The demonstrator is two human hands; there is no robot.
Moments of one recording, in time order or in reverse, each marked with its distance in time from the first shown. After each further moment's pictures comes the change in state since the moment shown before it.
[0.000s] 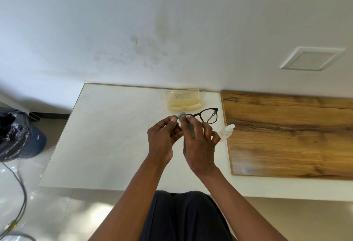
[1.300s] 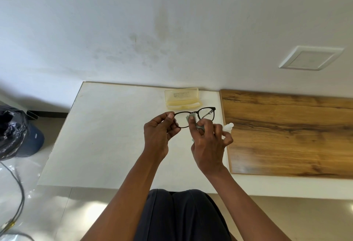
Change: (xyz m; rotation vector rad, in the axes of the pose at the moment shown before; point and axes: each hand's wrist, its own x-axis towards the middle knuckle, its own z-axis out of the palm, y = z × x) left_hand 0.004 0.008 -0.003 0.083 -0.014 0.033; right_hand -0.001 0.017 -0.006 -0.084 0.014 0.052
